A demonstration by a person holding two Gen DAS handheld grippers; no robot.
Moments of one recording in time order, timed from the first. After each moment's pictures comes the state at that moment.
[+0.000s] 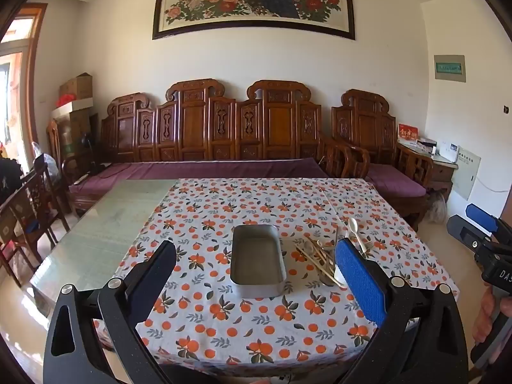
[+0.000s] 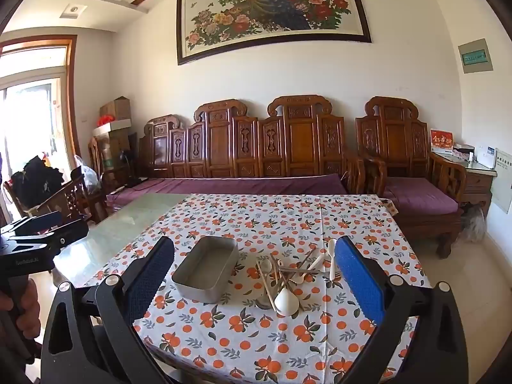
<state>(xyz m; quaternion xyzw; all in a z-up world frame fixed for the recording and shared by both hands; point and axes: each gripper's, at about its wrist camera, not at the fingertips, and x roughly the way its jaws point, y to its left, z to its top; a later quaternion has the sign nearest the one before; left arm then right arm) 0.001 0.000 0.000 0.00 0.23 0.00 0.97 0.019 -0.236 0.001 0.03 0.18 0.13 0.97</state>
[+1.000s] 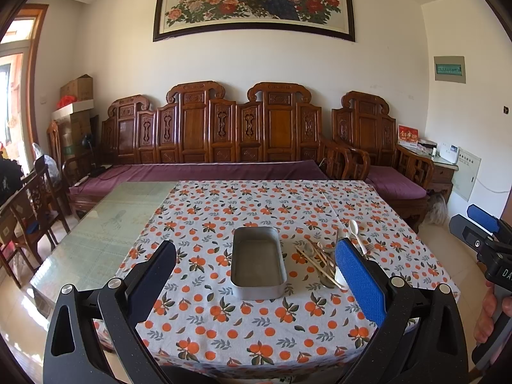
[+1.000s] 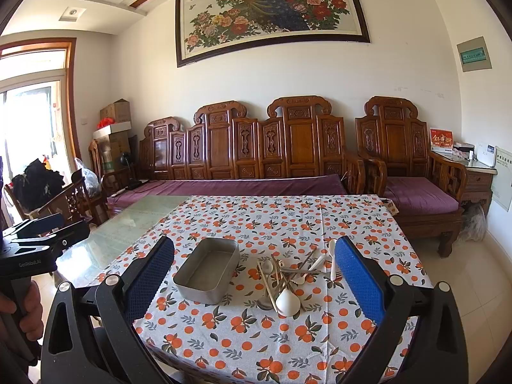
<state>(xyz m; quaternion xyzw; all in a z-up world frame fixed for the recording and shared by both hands) -0.002 -0.002 0.004 0.00 0.22 0.00 0.97 0.018 -0.236 0.004 0.03 0.18 0.13 0.97</state>
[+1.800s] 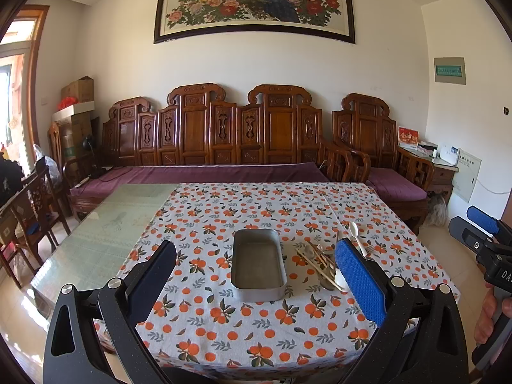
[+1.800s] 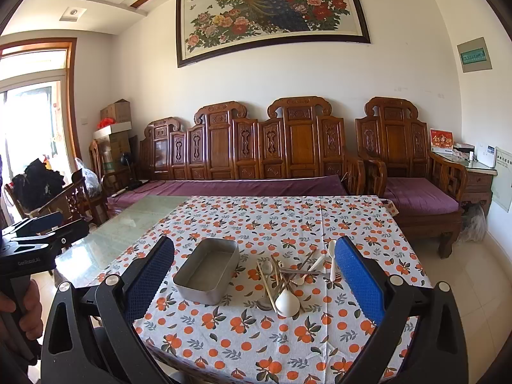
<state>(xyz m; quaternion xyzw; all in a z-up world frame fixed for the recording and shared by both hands) 0.000 0.001 0.018 0.00 0.22 0.00 0.98 0.018 -0.238 0.005 0.03 0.18 0.14 0.97</state>
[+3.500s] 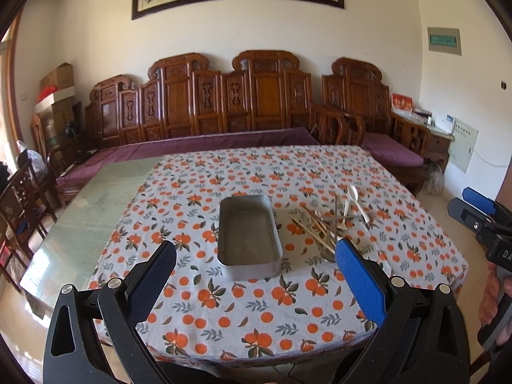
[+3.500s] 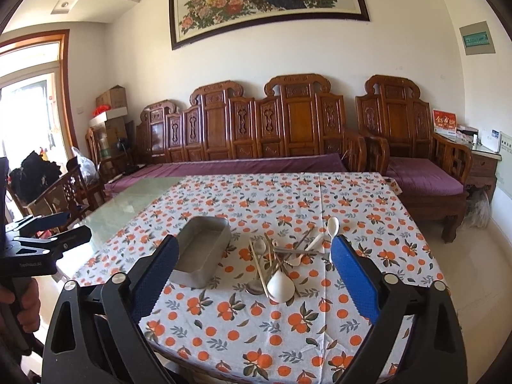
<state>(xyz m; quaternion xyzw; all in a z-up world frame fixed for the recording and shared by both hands) 0.046 -0.009 -0.042 0.03 0.29 -0.03 0.96 0.062 -0.251 -0.047 0.04 0.23 0.14 0.96</state>
